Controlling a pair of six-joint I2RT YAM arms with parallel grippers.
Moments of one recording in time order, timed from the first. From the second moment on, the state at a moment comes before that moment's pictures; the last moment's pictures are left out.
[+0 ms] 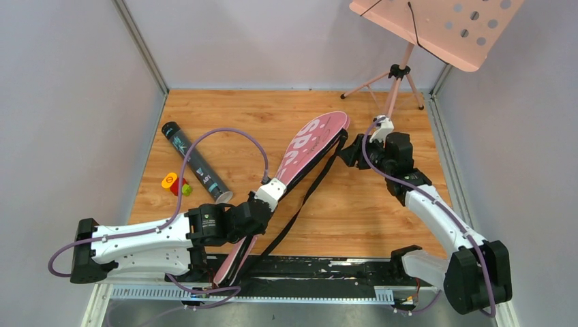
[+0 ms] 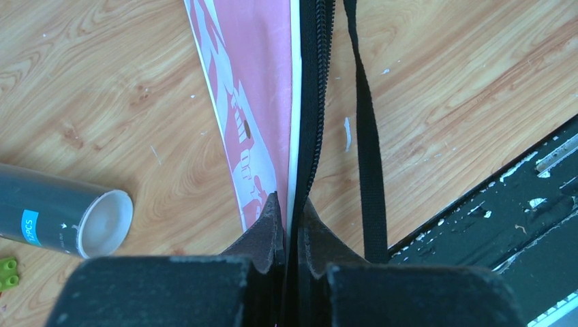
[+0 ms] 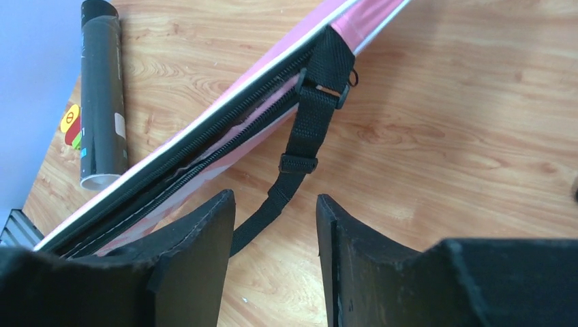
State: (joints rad) left arm -1.32 0.92 0.76 -0.60 -0.55 -0.38; right arm 0.26 1.10 0.72 0.01 -0.32 0.39
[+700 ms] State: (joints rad) left arm -1.32 0.88 0.76 -0.60 -0.54 -0.39; right arm 0.26 1.34 0.55 0.47 -0.63 0.64
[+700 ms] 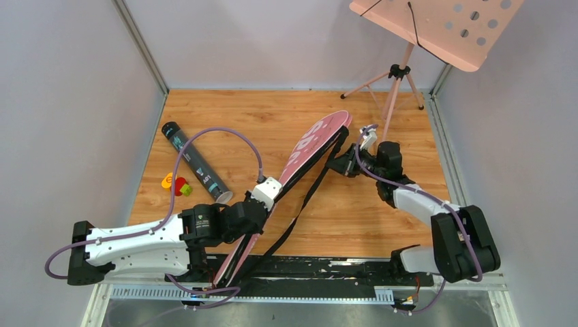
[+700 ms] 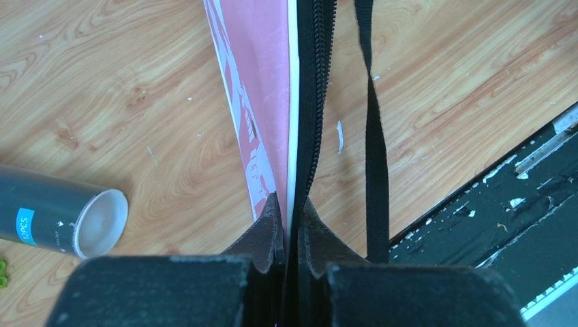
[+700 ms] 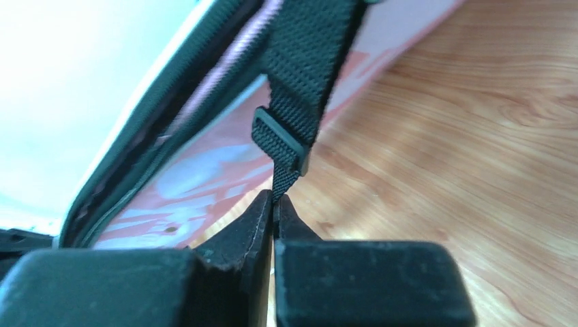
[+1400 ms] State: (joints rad) left arm -1.32 0.90 0.75 -0.57 -0.56 -0.40; right arm 0.39 1.38 0.84 0.48 -0.65 0.79
